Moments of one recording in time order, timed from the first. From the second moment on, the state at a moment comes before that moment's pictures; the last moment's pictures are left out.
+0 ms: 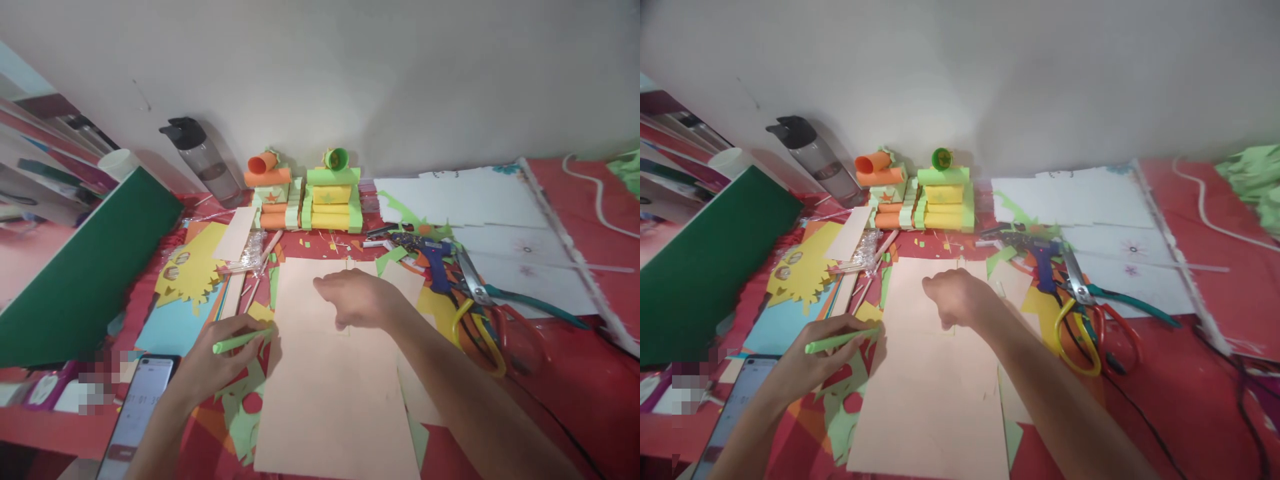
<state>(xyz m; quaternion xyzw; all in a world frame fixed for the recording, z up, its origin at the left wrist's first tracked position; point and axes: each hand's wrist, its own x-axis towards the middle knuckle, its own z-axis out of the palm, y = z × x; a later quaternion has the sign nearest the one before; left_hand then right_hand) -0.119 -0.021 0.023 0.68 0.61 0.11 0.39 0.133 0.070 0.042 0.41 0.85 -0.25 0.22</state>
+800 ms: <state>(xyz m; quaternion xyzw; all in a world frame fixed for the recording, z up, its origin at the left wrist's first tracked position) -0.116 -0.021 0.016 0.67 0.61 0.13 0.41 0.132 0.070 0.047 0.42 0.84 -0.26 0.22</state>
